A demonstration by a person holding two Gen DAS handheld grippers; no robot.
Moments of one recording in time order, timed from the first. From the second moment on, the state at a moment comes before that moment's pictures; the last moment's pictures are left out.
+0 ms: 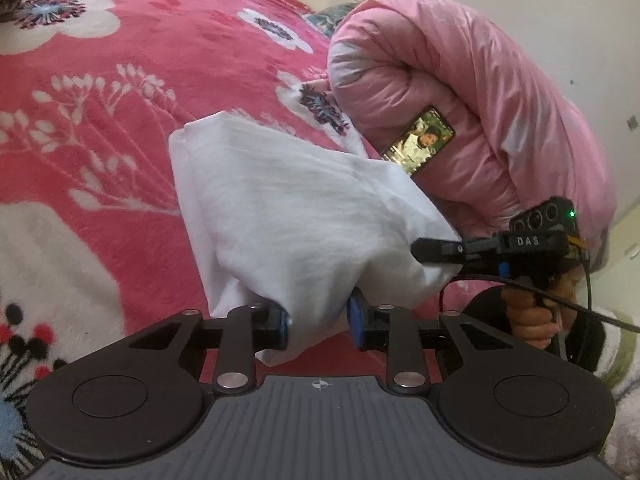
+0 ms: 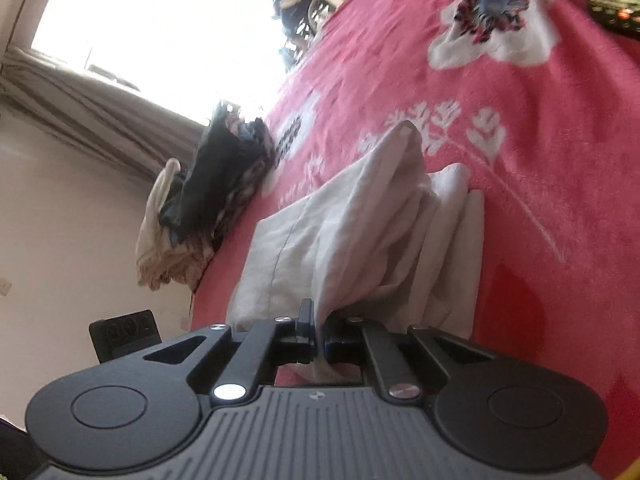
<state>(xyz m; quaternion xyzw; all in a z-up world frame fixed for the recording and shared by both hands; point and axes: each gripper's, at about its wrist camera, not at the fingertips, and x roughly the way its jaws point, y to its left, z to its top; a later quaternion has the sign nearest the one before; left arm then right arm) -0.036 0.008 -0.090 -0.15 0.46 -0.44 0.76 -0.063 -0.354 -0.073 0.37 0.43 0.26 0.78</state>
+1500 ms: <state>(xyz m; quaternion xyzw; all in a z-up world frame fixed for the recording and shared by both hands) 0.020 -0.059 -0.089 0.03 0.38 -0.36 0.85 -0.014 -0.300 -0.075 -0.01 0.36 0.12 0.92</state>
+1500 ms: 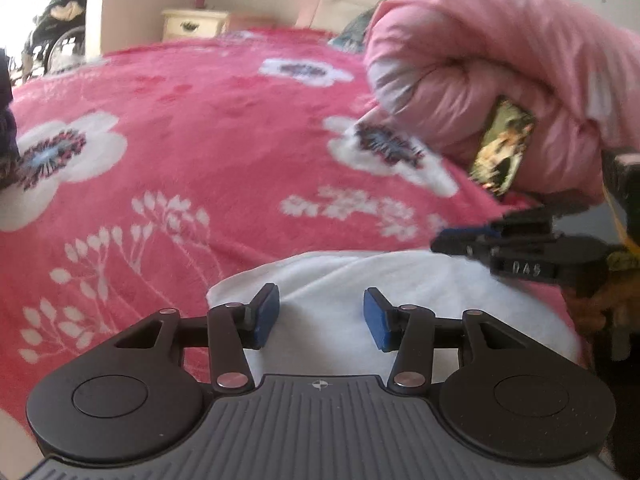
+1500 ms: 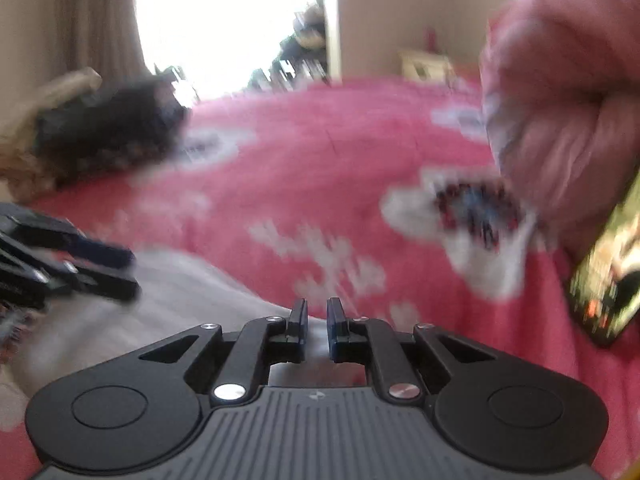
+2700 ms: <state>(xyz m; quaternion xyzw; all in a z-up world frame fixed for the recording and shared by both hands) -0.016 0.032 -0.096 -0.17 0.48 -0.35 0.79 -0.069 -0.378 -0.039 0.26 0.47 0.19 0.82</state>
